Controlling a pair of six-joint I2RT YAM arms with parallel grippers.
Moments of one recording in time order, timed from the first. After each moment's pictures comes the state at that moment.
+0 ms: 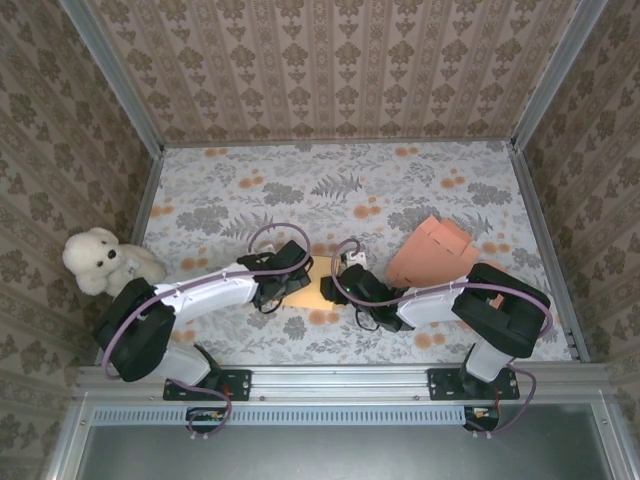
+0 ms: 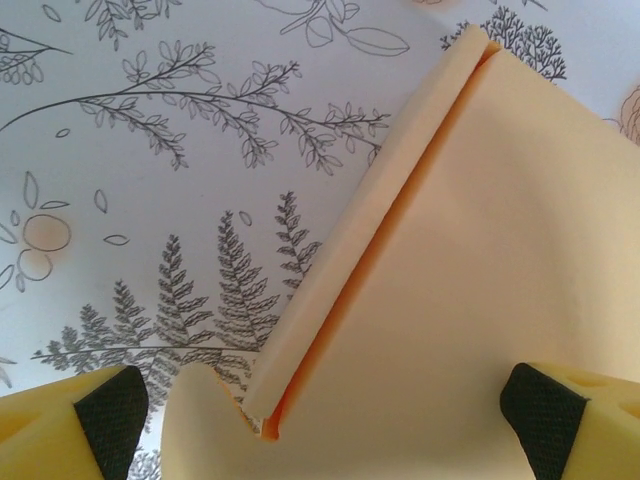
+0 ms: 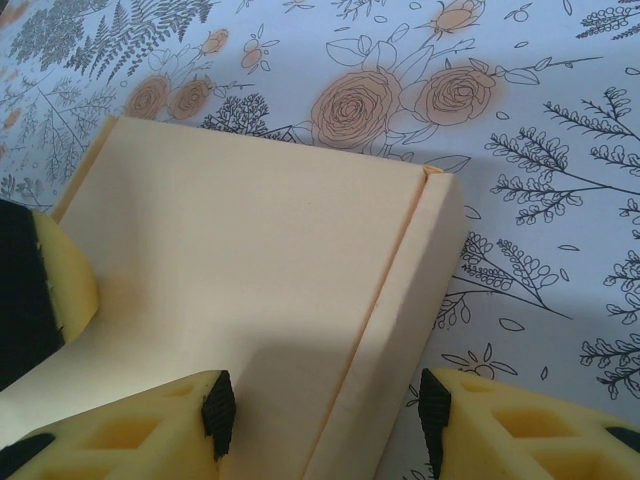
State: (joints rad) left arm -0.86 1.43 0.78 -0.60 -0.31 -1.19; right arm 0.94 1.64 0.58 0.42 0.27 0.74
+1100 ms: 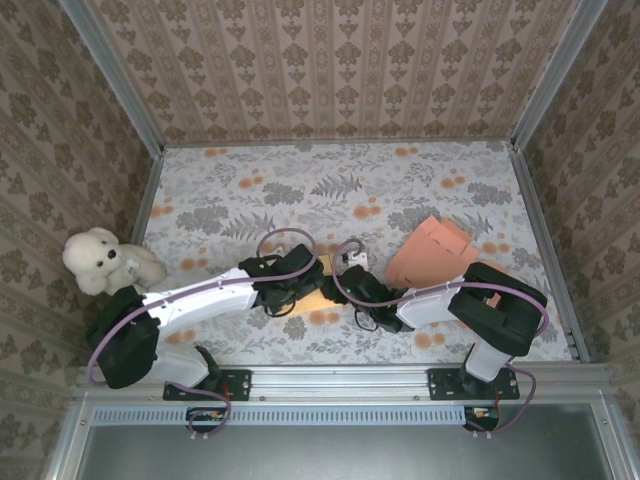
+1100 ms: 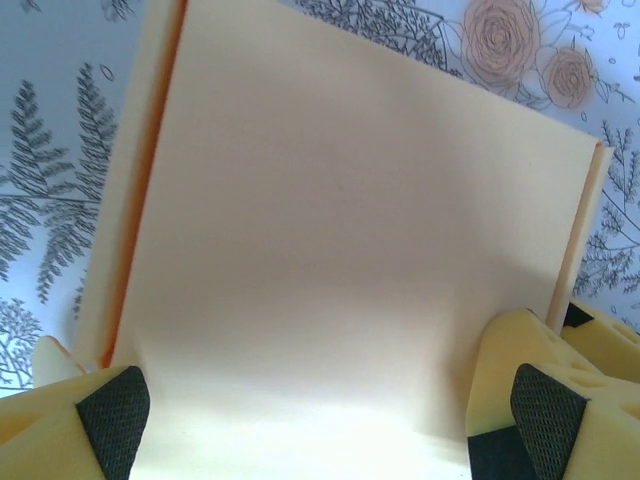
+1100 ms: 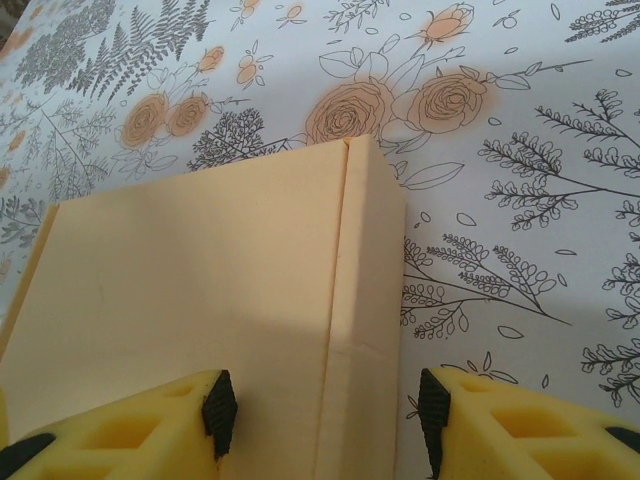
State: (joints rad) left arm -0.98 1.36 0.83 -0.64 -0.23 -1.37; right arm 0.94 1.66 0.57 0.48 0.28 0.77
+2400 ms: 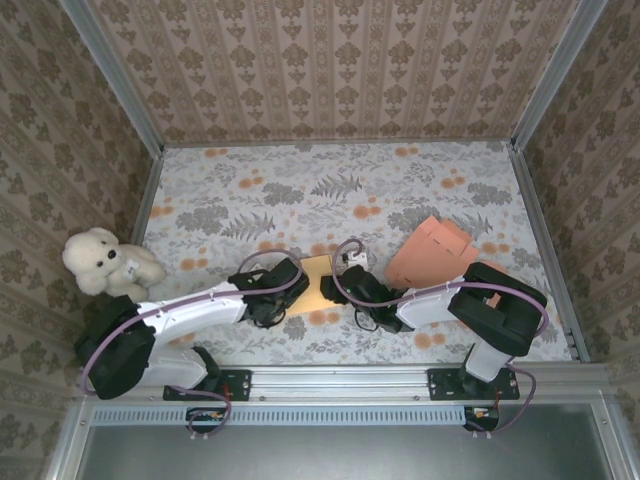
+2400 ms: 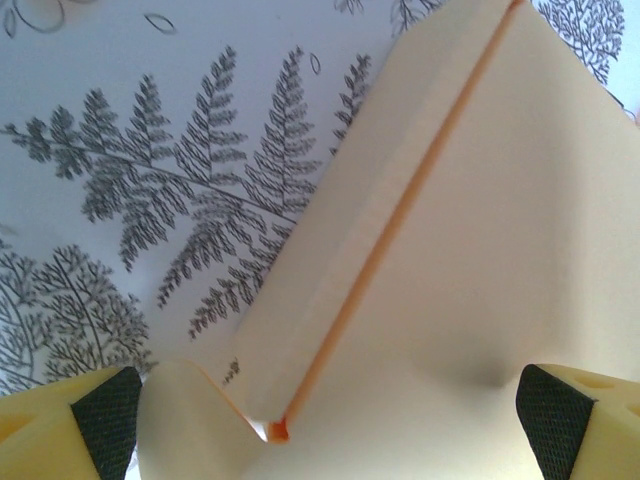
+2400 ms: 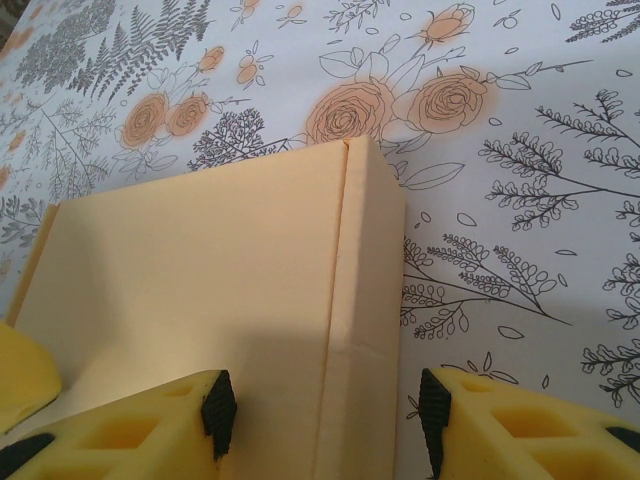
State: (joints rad) left arm -0.95 1.29 0.64 -0.53 -0.24 -1.62; right arm 0.94 1.66 0.57 0.48 0.28 0.77
